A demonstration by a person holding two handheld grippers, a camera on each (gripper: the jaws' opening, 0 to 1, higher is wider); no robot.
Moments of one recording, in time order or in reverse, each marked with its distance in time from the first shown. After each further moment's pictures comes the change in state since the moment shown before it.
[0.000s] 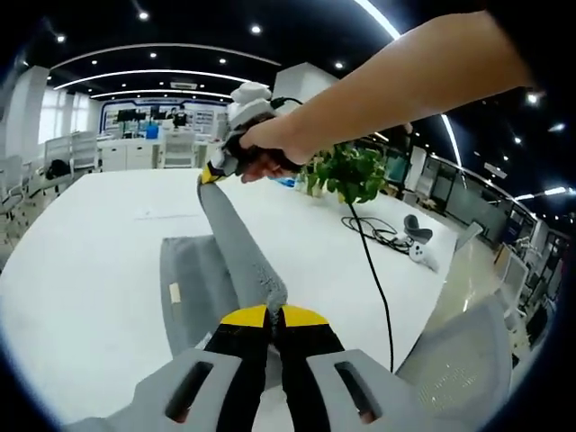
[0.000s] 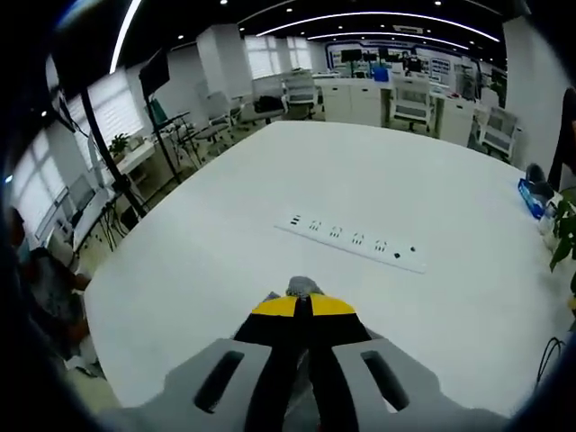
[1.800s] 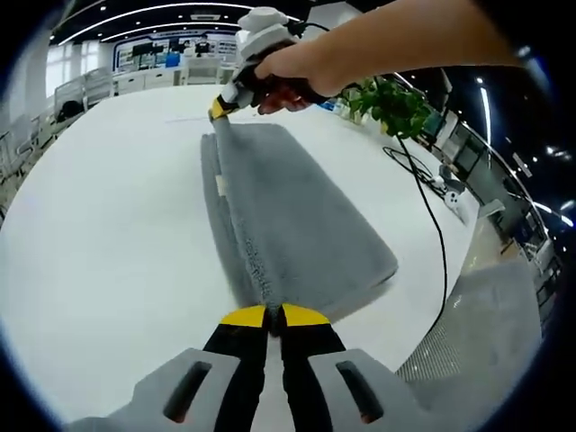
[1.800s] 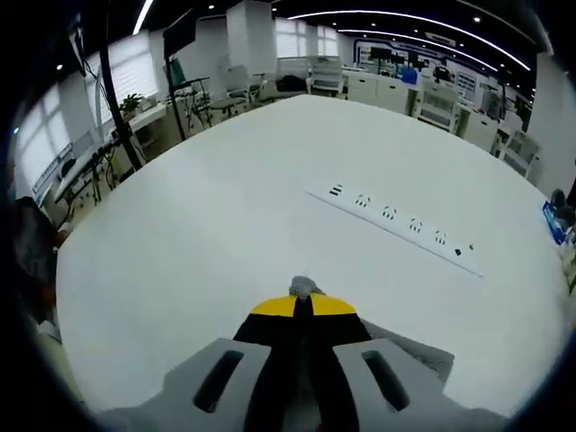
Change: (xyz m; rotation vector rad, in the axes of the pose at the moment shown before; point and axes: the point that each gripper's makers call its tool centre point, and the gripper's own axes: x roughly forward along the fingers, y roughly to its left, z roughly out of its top) left arm 0.005 0.074 -0.112 -0.079 0.375 0.087; right arm 0.089 0.041 -0.048 -0.154 0.056 0.002
